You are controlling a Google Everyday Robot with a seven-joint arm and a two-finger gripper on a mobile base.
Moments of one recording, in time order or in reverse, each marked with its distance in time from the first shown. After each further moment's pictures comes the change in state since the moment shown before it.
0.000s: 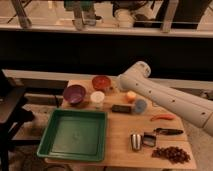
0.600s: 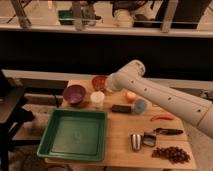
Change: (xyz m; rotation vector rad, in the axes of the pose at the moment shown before) arm -0.061 -0.009 -0.001 0.012 -0.134 -0.138
